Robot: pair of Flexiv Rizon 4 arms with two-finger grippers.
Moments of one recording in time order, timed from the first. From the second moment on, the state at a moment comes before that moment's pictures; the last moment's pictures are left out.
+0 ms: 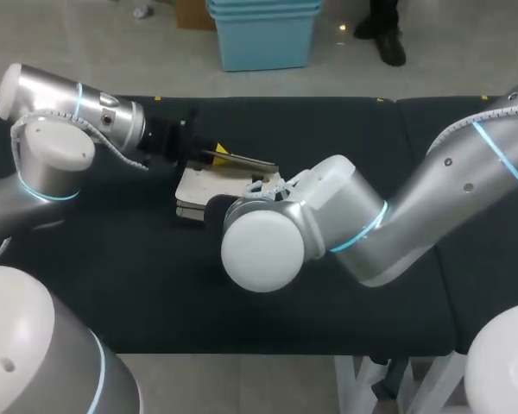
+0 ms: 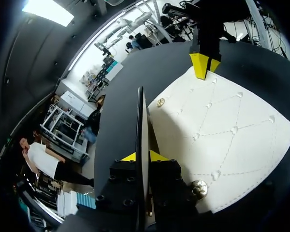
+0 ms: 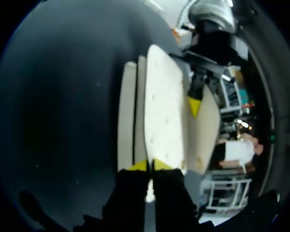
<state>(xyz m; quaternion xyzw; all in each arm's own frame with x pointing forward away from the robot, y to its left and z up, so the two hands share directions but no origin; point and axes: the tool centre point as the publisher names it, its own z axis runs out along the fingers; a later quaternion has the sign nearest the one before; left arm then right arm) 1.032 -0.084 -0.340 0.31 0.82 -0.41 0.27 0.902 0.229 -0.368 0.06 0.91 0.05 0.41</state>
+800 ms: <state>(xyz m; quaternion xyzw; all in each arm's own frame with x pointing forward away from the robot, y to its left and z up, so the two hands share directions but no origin) 1.004 -0.078 -0.315 0.32 0.81 -0.38 0.30 0.903 0.230 -0.368 0.07 0.91 0.05 0.41</state>
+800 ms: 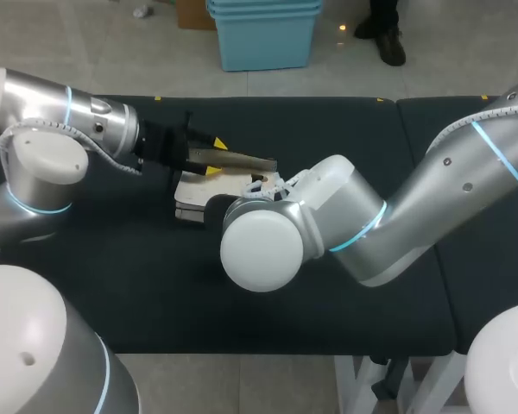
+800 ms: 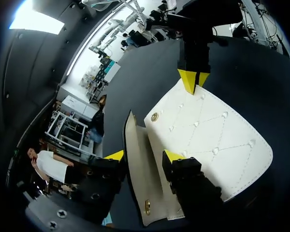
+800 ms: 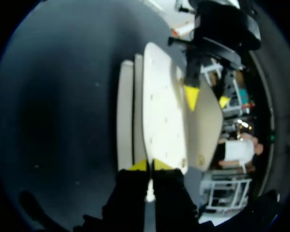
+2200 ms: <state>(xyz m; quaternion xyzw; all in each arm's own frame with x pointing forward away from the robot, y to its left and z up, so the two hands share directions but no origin) 0.960 -0.062 -0.342 0.35 0.78 -0.39 0.34 0.902 0.230 -0.368 0.06 0.91 0.05 0.41</state>
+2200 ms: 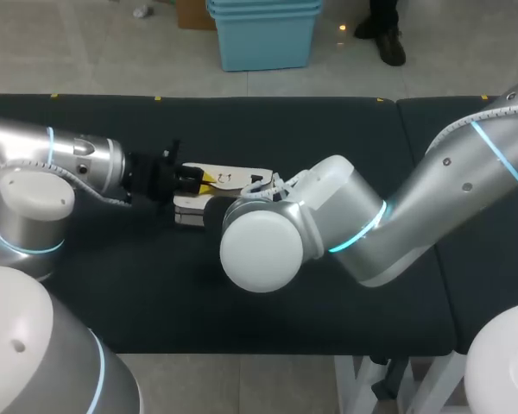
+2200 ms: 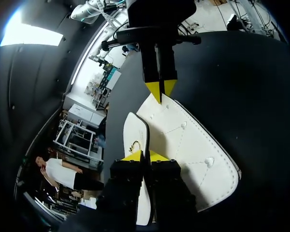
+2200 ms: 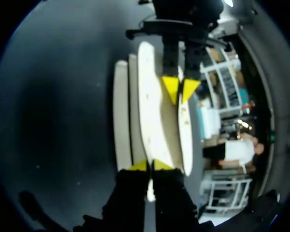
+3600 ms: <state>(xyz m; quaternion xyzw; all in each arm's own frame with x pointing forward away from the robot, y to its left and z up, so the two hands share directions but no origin) 0.951 -0.067 -0.342 0.34 0.78 -0.38 0.35 0.902 0.230 -0.368 0.07 0.91 0.05 0.41</state>
